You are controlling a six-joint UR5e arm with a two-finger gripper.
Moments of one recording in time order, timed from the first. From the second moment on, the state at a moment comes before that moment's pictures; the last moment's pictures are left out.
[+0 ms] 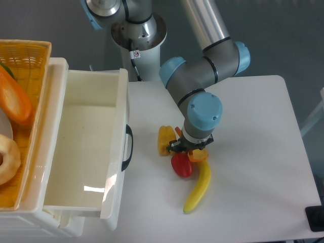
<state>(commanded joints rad) 2.54 -2.01 -1.59 -1.19 1.58 0.29</state>
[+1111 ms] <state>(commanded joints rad) 2.55 -1.85 -1.49 -1.22 1.42 0.57</state>
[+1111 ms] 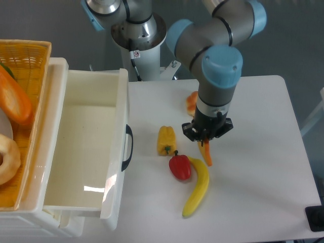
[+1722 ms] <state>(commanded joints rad) 2.50 -1.85 -1.51 -1.25 1.44 0.90</state>
